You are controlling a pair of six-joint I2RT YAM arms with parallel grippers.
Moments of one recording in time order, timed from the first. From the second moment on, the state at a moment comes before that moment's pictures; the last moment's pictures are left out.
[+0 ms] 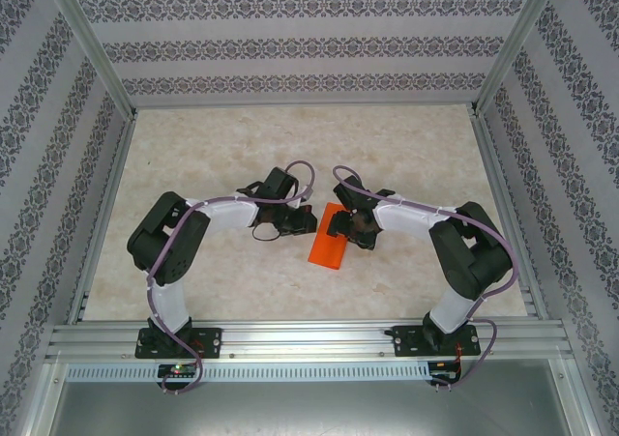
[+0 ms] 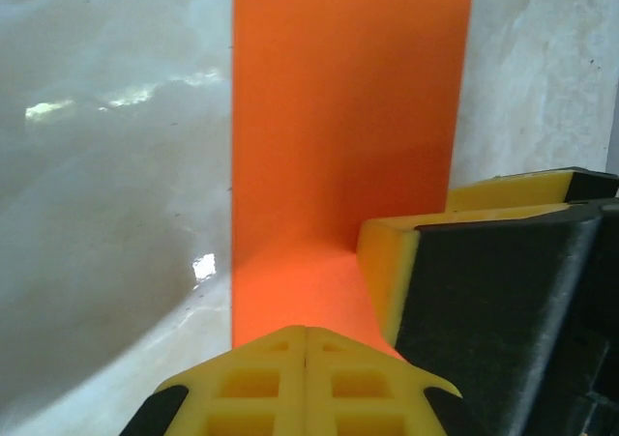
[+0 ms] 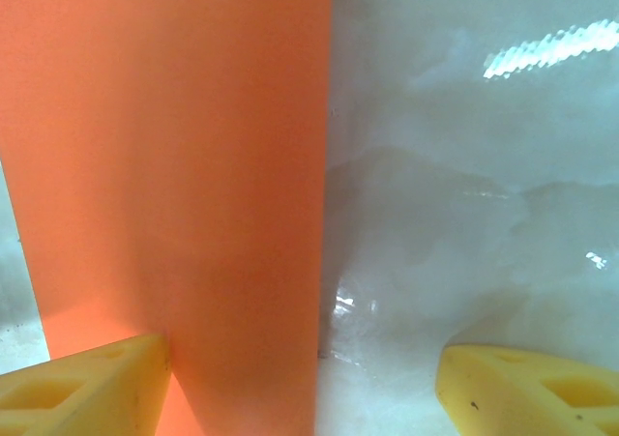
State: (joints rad) left arm -0.62 1.87 1.07 -0.18 0.60 -0.66; right arm 0.60 1.72 0.93 -0.55 -0.05 0.87
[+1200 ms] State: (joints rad) left arm -0.63 1.89 1.10 -0.19 0.59 -0.66; right arm 0.60 1.70 0.92 -0.54 -0.04 0.88
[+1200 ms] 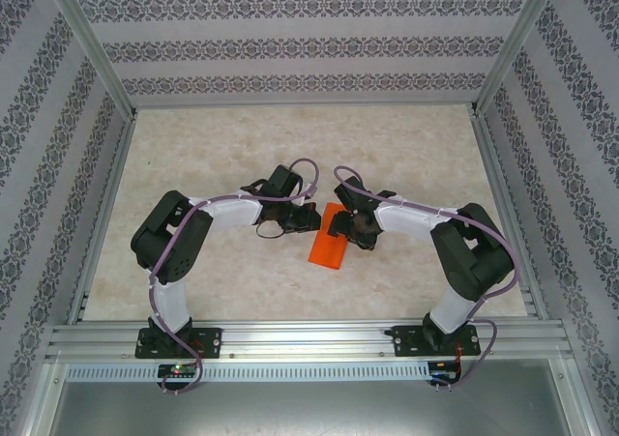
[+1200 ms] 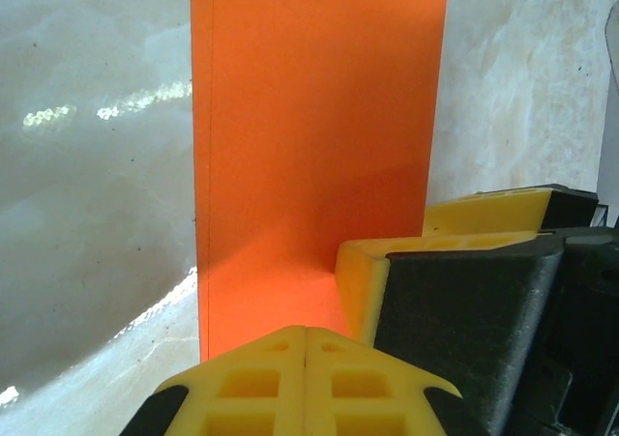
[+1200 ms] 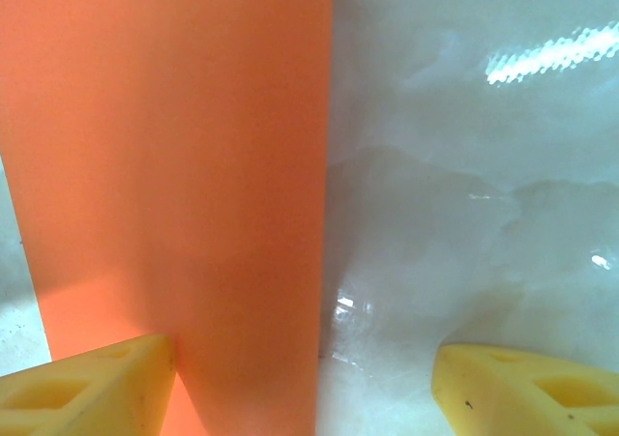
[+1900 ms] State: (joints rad) left arm -0.64 1.89 1.12 -0.20 0.59 -0.66; right arm 0.60 1.70 0.92 -0.54 -0.04 0.87
